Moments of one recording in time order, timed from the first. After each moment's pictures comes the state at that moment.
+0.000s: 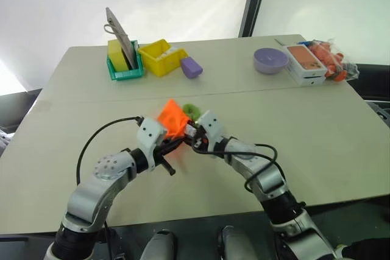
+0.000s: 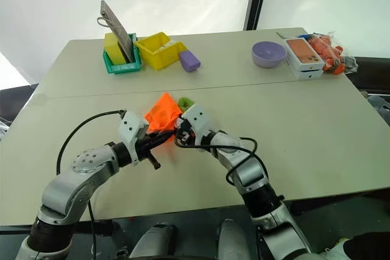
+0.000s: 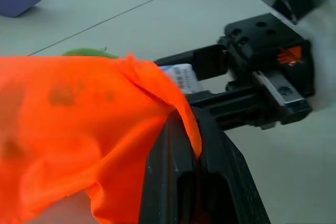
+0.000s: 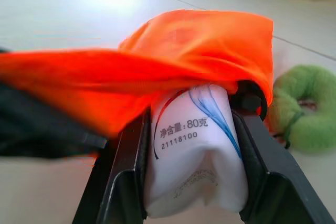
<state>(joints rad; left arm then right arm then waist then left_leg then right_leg) -0.15 0.43 -0.08 -0.52 -0.38 0.69 -0.53 -0.48 -0.15 0.34 0.00 0.14 0.50 0.45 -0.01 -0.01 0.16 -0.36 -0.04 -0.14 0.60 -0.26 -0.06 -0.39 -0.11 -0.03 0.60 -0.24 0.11</state>
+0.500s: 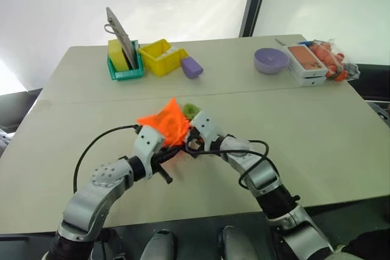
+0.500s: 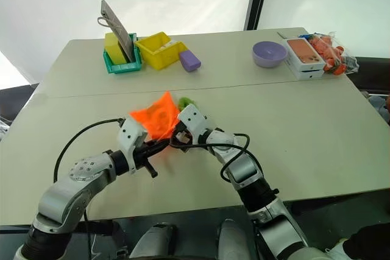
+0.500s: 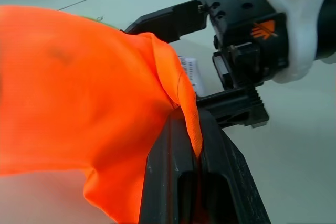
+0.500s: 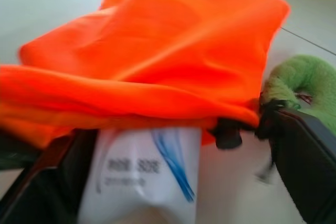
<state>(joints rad) -0.08 0.46 -0.06 -0.53 -0.39 0.69 -0.53 -0.46 -0.17 0.36 -0.03 0.07 0.50 0.50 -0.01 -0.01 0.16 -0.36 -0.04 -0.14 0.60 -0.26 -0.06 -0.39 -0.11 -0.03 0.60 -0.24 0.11</state>
